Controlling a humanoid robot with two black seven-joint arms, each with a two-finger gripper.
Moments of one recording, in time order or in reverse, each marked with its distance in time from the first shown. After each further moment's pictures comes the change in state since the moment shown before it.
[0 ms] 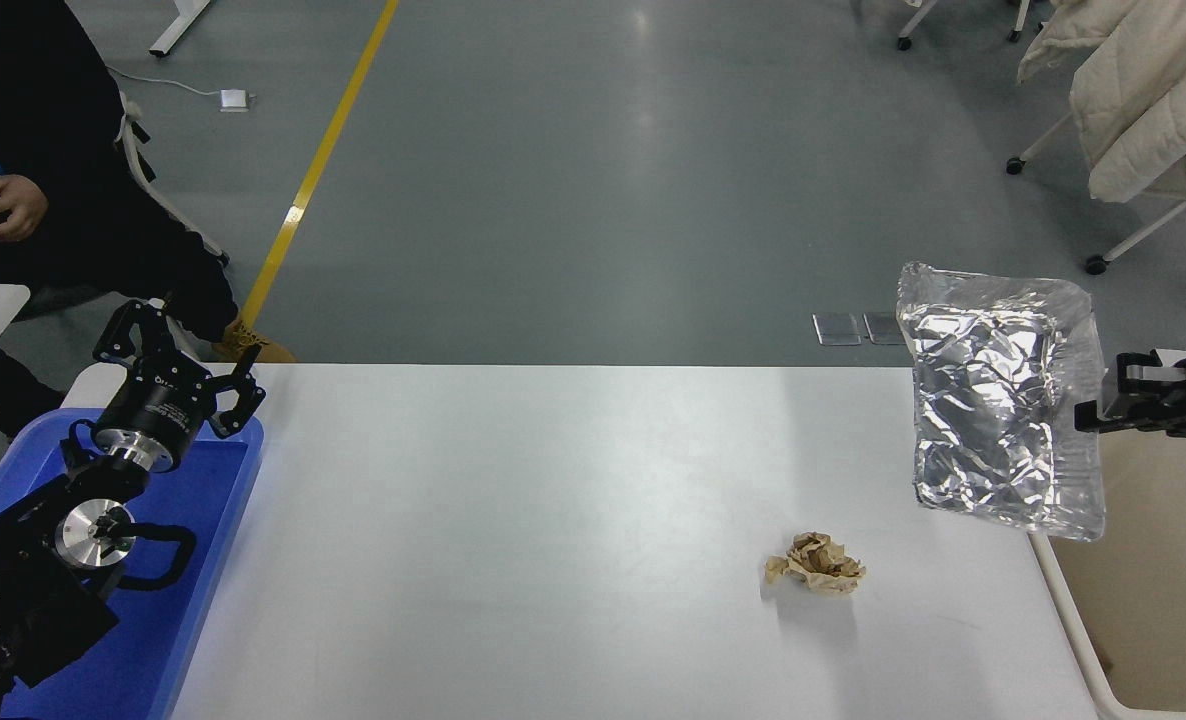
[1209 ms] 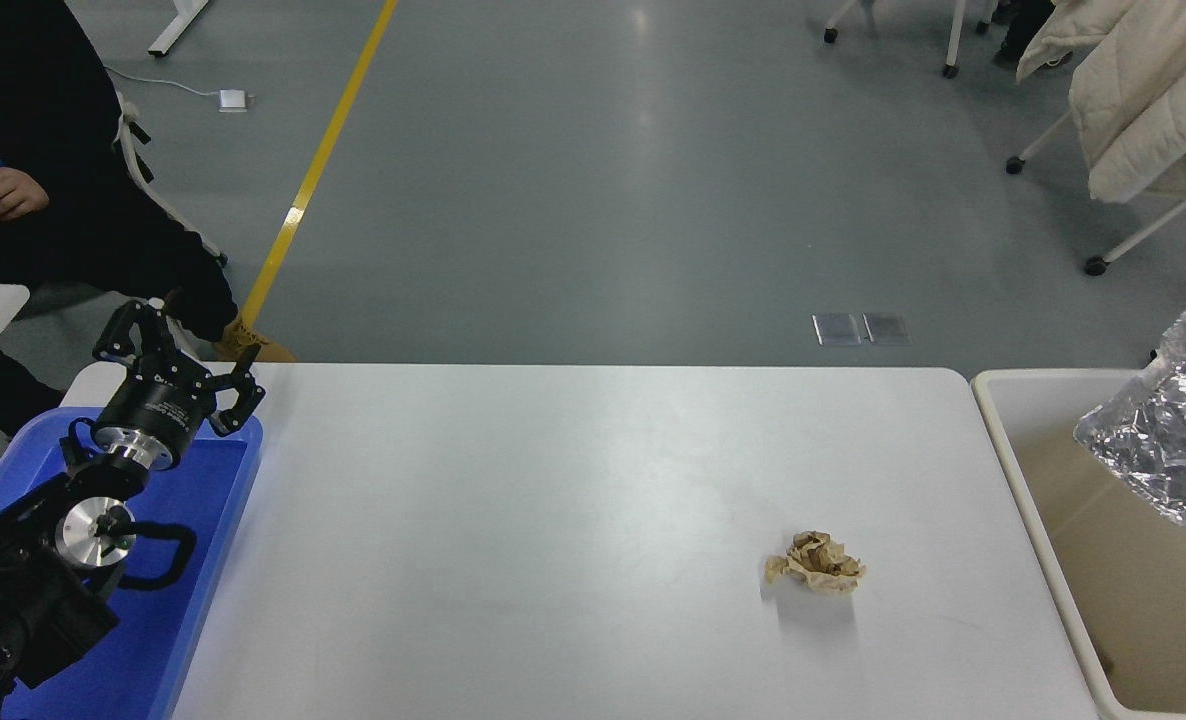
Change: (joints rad) left arm 0.000 0.000 0.000 0.000 0.000 0.002 0.000; right arm -0.903 0.781 0.305 -1.427 0.268 -0.505 0.015
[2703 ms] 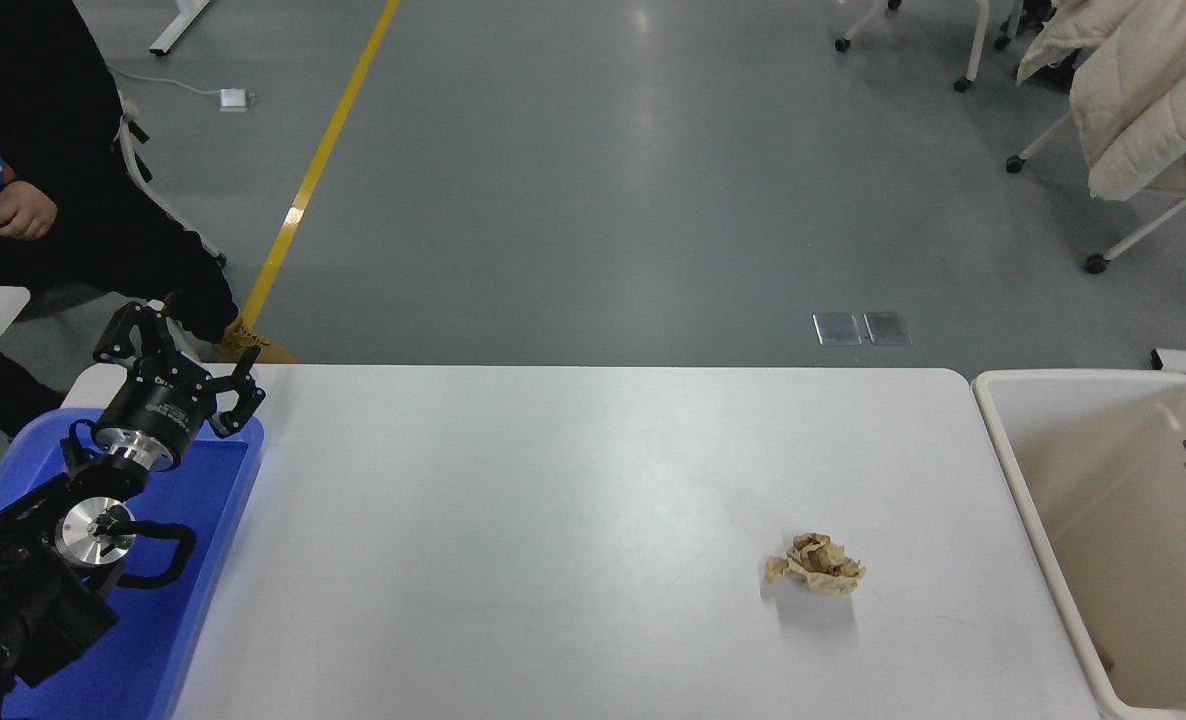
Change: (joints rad) left arm 0.001 0.000 0.000 0.000 0.000 0.001 0.000; right arm -0.120 -0.033 0.260 0.229 0.242 -0.265 0.225
